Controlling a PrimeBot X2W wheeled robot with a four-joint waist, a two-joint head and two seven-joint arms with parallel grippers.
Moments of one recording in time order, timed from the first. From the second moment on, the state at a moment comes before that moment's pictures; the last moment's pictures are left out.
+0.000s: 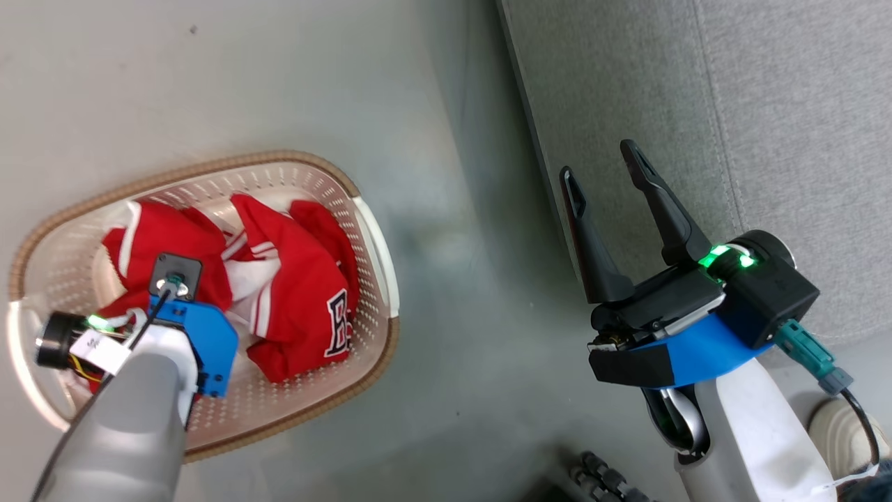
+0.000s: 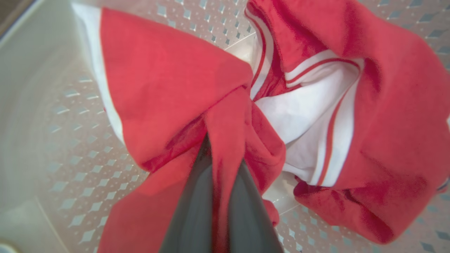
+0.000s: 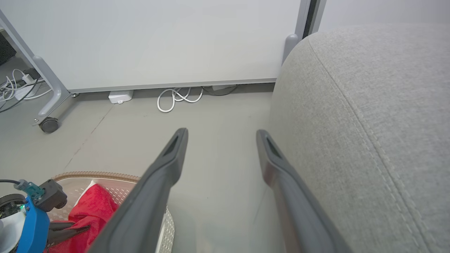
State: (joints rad) left arm -0.77 0.24 -0.38 1.28 -0.07 0.00 -0.09; right arm -0.38 -0.05 0.25 0.05 0.18 0.13 -0.26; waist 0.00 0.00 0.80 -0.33
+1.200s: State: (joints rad) left arm -0.58 0.05 -0.51 1.06 -0.28 -0.12 -0.26; right arm -0.19 -0.05 0.22 0.23 0.11 0.13 -0.25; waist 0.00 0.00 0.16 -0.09
